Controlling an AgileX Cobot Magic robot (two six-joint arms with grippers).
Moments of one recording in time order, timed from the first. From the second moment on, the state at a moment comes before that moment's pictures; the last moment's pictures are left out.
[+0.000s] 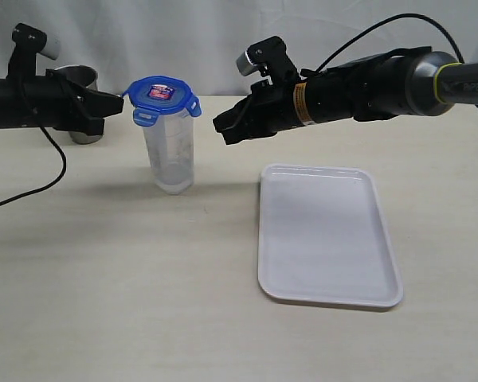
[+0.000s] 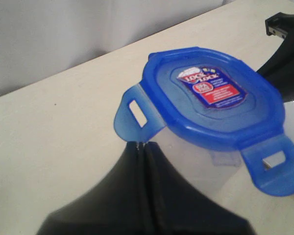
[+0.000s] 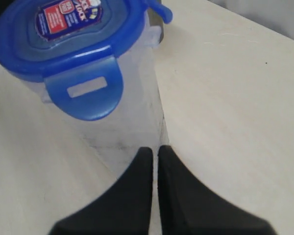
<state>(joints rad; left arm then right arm) 0.02 1.94 -1.11 -1.73 0.79 2.11 0.30 2.15 -1.53 -1.74 -0.63 1.54</state>
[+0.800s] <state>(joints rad) 0.02 1.94 -1.12 -1.72 0.80 2.10 0.30 2.08 -1.53 -1.74 -0.51 1.43</state>
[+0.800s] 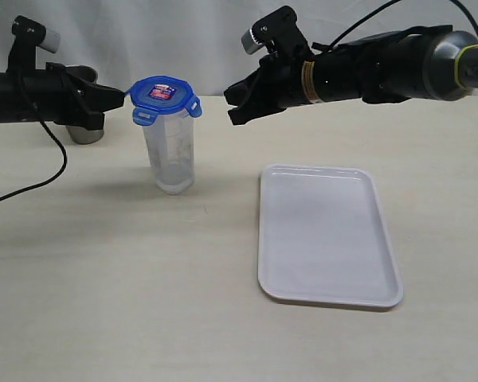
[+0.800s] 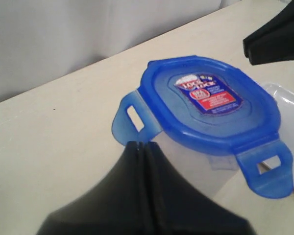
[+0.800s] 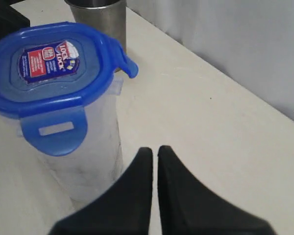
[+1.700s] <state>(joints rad) 0.02 1.96 -1.11 -1.60 0.84 1.99 0.36 2.08 -1.53 -1.73 -0.55 1.35</state>
